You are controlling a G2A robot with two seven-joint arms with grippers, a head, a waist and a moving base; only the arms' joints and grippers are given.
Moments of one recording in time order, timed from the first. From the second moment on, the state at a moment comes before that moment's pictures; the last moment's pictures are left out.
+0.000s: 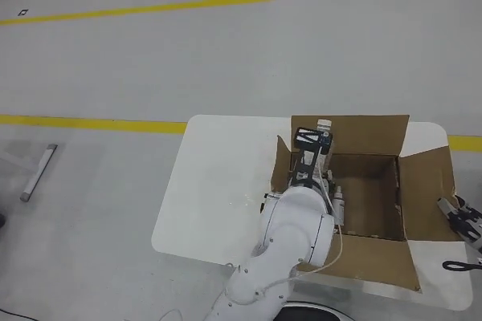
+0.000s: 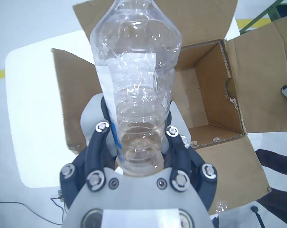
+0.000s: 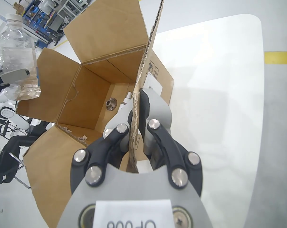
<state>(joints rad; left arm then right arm) 0.92 -1.78 -0.87 -1.78 1.70 0.28 -1.29 -1.91 -1.15 2.06 -1.95 -0.44 -0.36 0.45</state>
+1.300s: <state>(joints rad) 0.98 -1.76 -1.12 -1.86 1.87 0.18 -1.24 -1.86 -1.14 2.08 -1.92 -0.46 -0.32 0.47</state>
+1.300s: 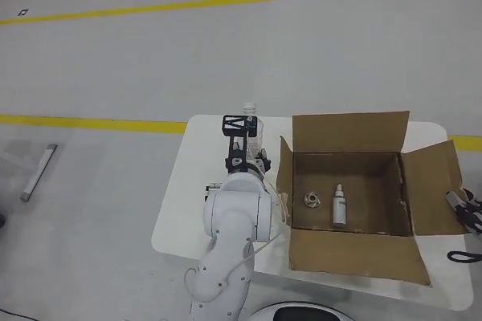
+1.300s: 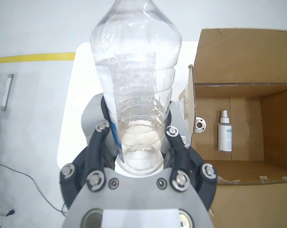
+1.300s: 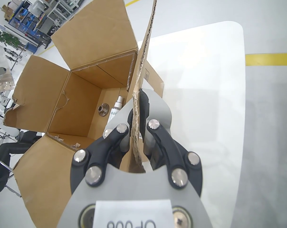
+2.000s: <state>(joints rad) 1.08 -1.74 -1.28 -1.61 1.87 0.10 -1.11 -1.81 -1.13 2.10 -1.87 -0.45 -0.32 0.49</state>
